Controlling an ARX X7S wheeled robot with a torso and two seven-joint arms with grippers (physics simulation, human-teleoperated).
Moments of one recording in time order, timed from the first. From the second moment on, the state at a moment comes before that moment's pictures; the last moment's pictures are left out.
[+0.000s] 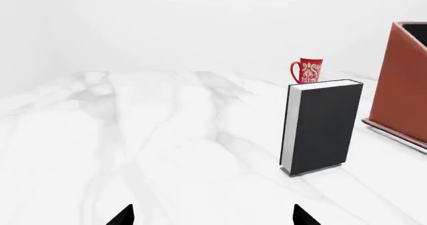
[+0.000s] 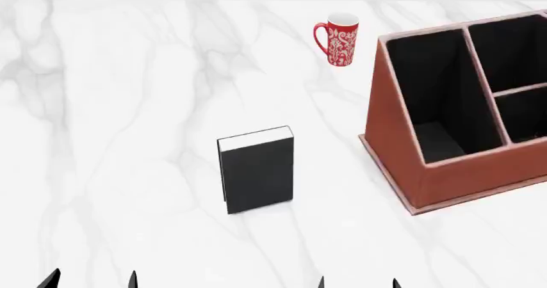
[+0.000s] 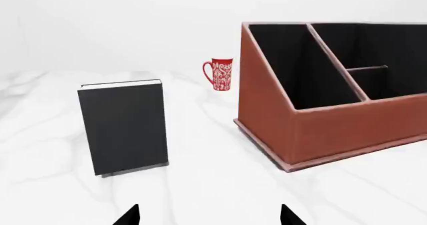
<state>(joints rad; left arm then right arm) 0.00 0.00 0.00 0.00 0.00 0.00 0.00 0.00 0.00 0.00 0.00 0.00 0.00 0.00</state>
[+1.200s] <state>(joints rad) -0.02 -0.09 0.12 -0.01 -0.05 -0.03 -0.13 0.01 0.09 -0.11 0.01 0.07 0.01 0.14</state>
